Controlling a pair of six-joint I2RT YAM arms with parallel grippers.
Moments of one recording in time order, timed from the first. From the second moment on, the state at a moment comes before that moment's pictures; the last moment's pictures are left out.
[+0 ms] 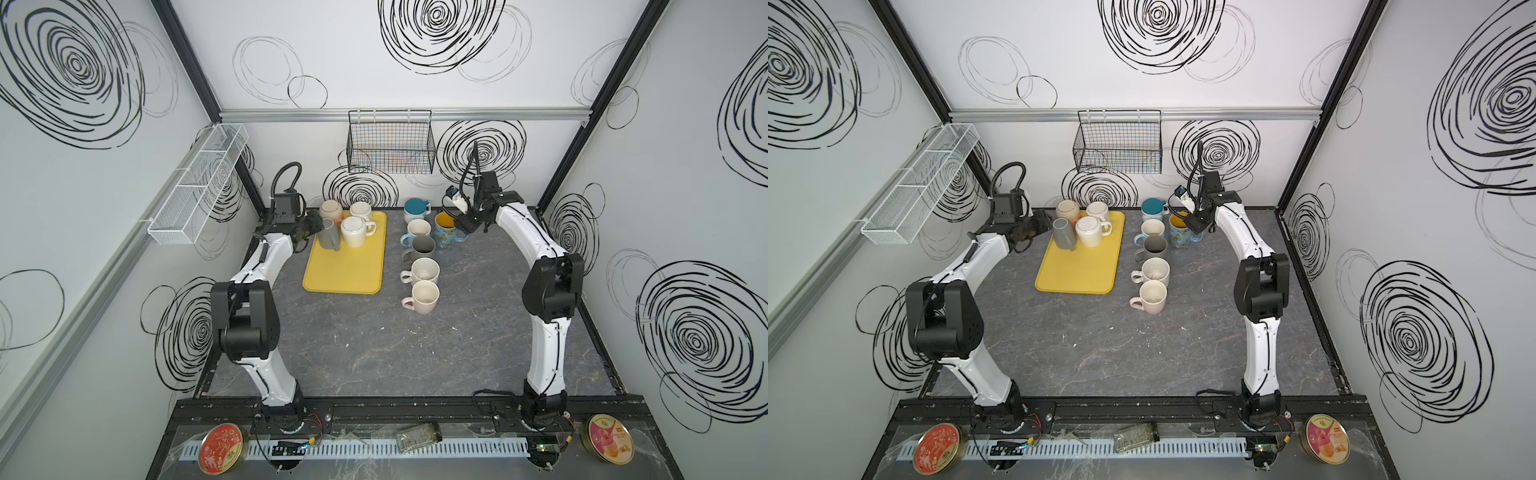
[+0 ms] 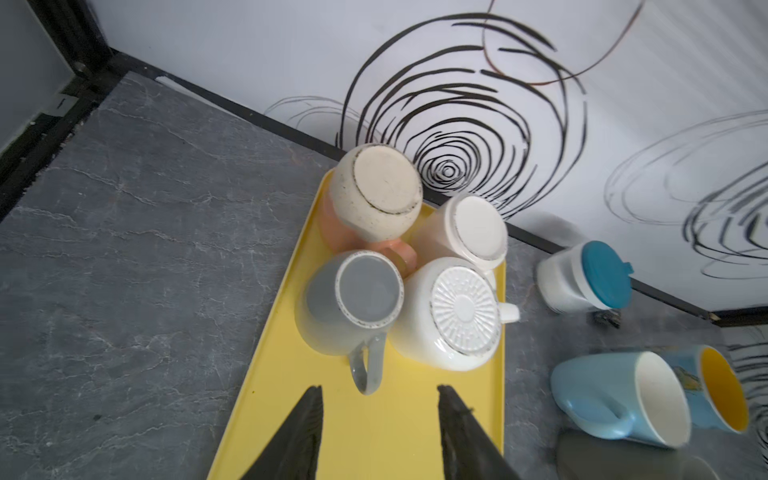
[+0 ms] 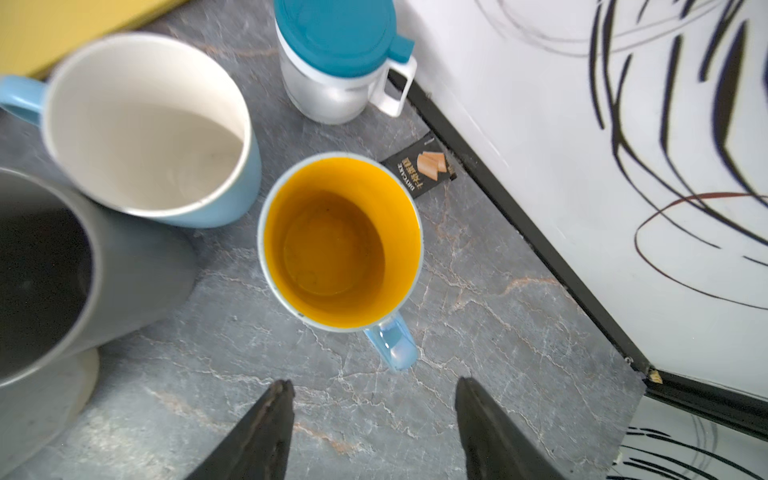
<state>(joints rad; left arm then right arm) 0.05 1.83 1.48 -0.35 0.12 -0.39 0.23 2.11 2.02 -0.81 -0.08 -0.59</state>
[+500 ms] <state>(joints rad) -0.09 2.02 1.66 -0.53 -0.12 -0.49 0.42 2.00 1.72 -0.42 -0.34 -0.27</state>
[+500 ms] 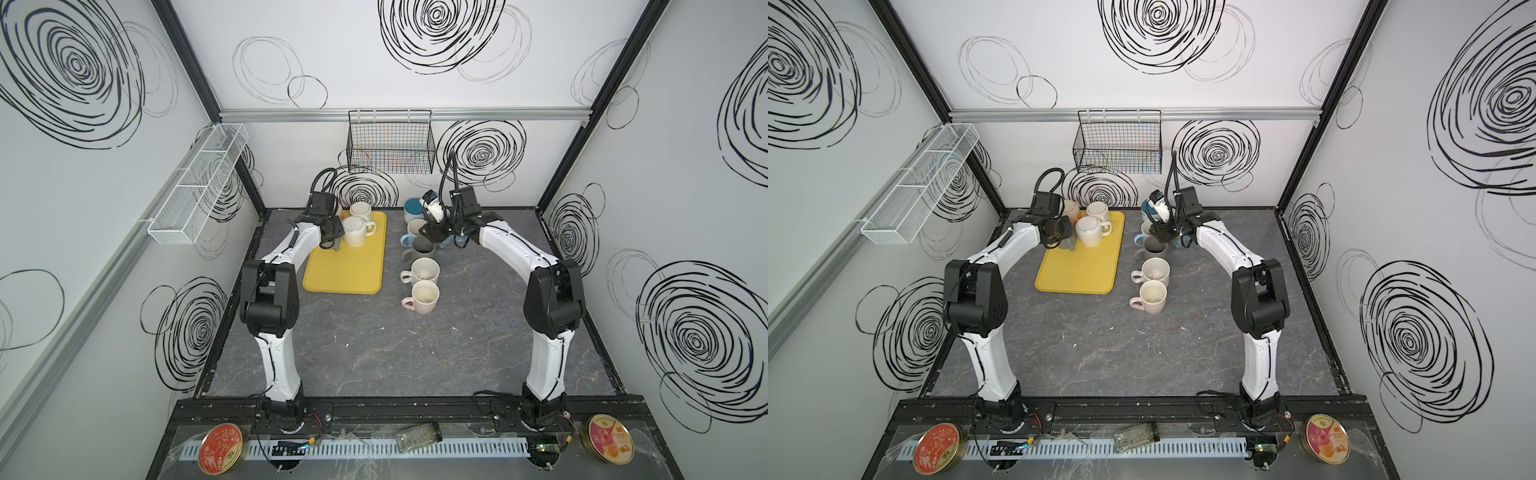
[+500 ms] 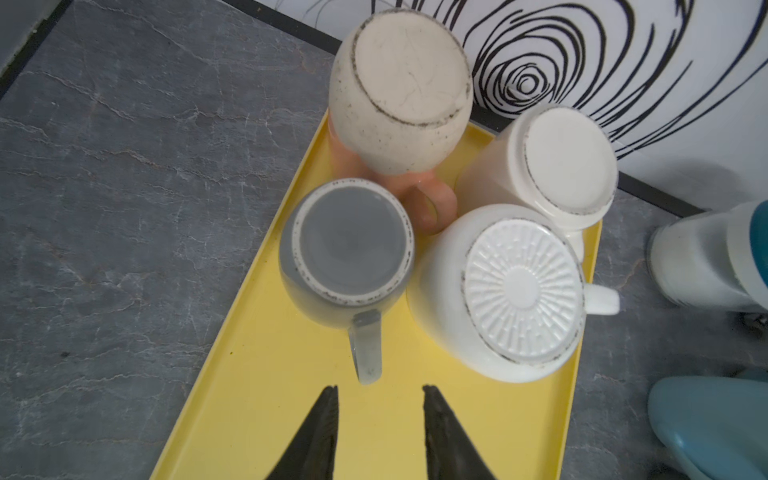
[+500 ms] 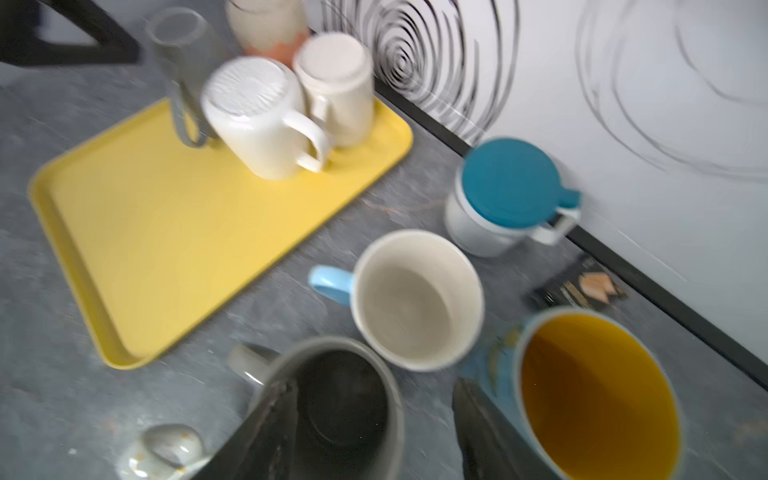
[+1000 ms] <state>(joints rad) -0.09 2.13 1.71 -0.55 -0.16 -0.55 0.59 2.04 1.71 -0.28 -0.47 -0.12</state>
